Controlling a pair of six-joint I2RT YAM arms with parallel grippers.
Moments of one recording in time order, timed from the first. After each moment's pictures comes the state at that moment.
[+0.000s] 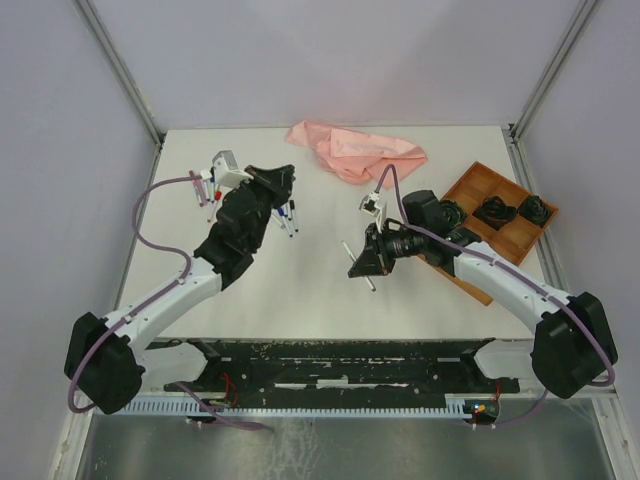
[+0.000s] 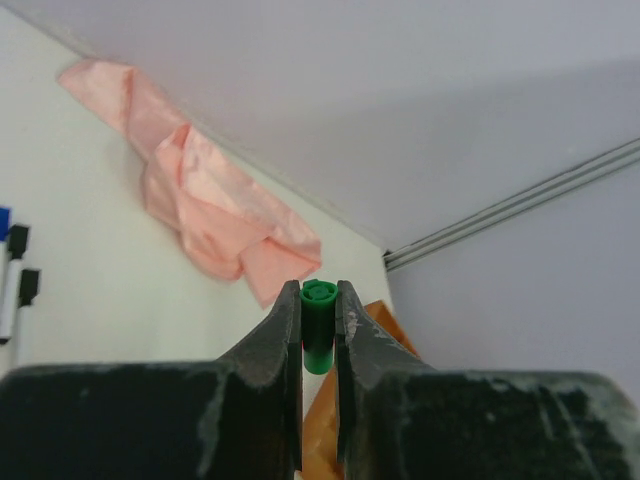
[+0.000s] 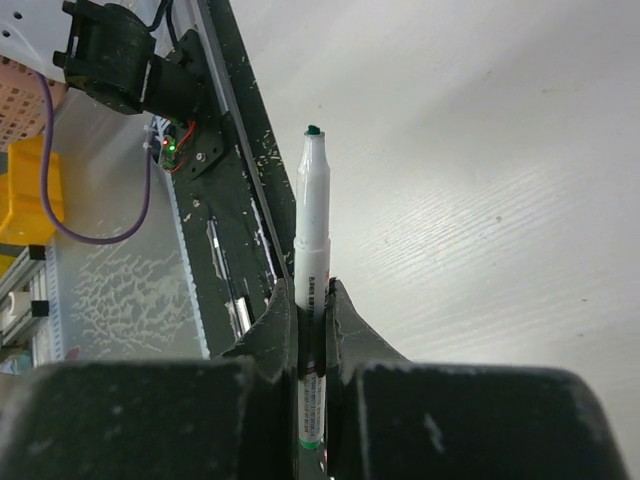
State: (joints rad) left arm -0.62 1.18 0.88 0.35 -0.46 -0.86; right arm 0.53 1.30 0.86 -0.26 -0.88 0.13
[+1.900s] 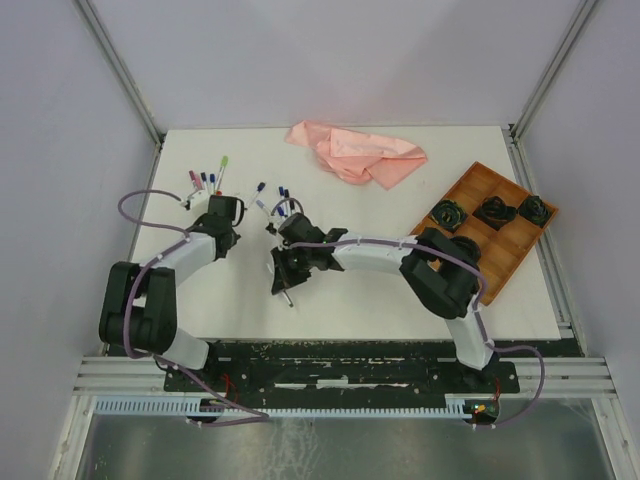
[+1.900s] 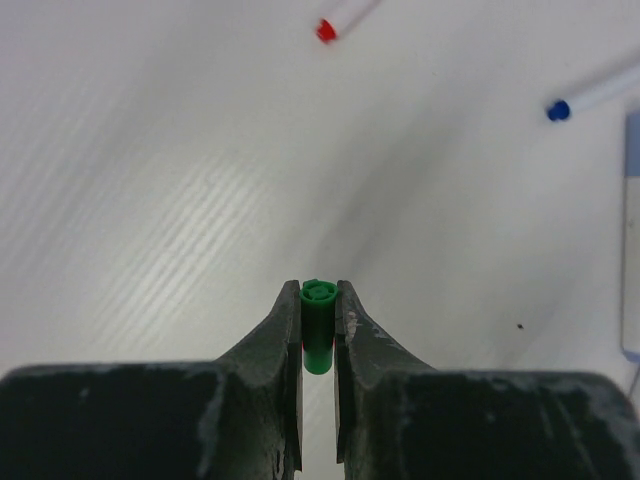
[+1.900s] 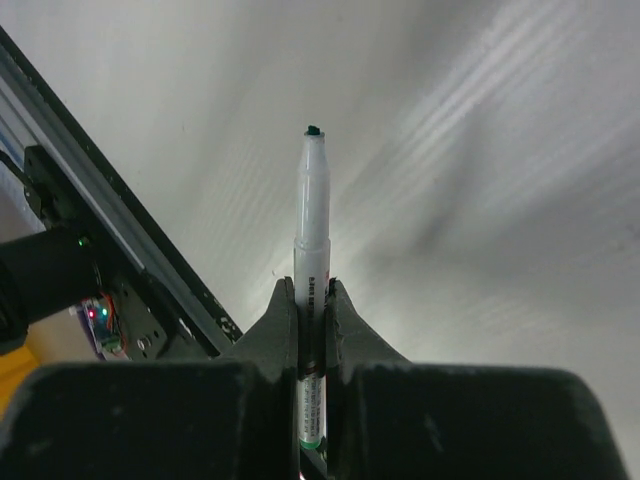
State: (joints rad) left arm -0.20 1.50 0.79 -0.22 -0.49 -0.69; right arm 0.96 2.04 1.40 -0.24 -0.36 0.56
